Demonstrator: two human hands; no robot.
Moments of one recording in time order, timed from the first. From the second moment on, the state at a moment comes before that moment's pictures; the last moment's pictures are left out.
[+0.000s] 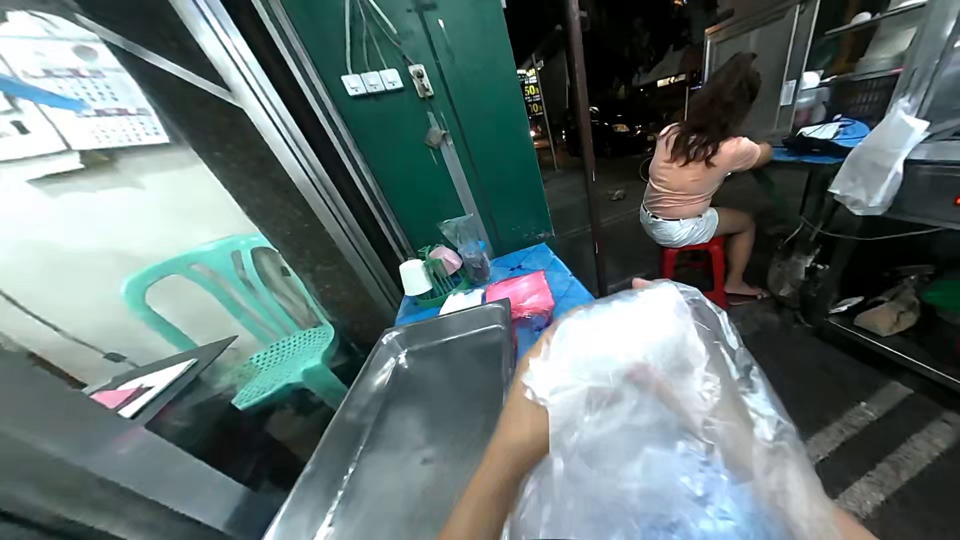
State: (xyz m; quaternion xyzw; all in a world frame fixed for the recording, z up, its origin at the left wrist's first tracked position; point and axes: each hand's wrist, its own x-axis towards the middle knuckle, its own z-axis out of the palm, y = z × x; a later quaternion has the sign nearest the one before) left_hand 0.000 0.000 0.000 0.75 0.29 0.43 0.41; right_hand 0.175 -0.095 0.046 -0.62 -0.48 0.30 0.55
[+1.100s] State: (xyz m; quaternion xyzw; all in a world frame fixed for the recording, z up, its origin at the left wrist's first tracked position) left_hand -0.003 -0.011 0.013 0.71 0.24 0.49 0.44; right_hand 0.211 -0.062 -0.037 -0.41 -0.62 0.15 0.66
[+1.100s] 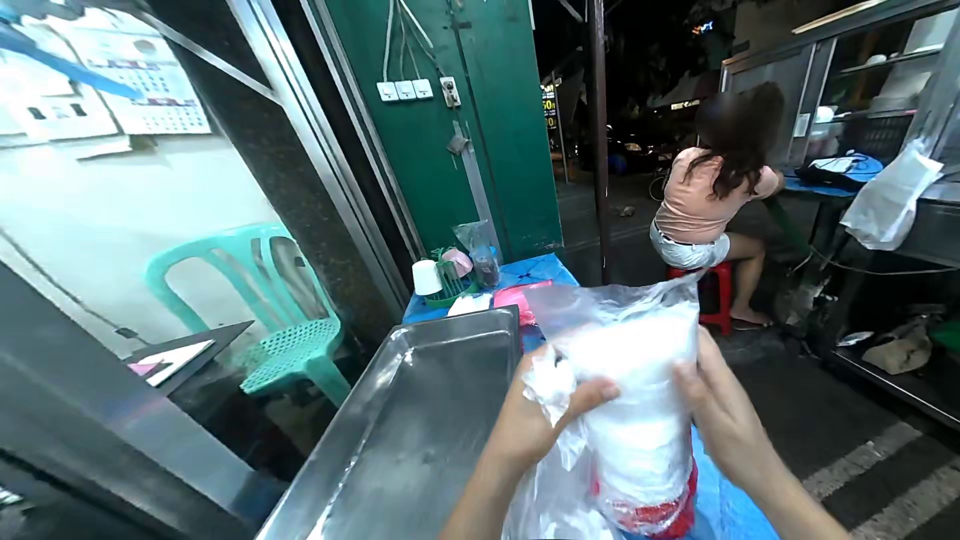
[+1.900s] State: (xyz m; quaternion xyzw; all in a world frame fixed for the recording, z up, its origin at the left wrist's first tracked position) left_hand 0.011 -0.106 -0.057 0.56 0.19 0.64 0.49; right_hand 0.156 -0.150 -0.057 -0.40 -0.71 0.08 0.57
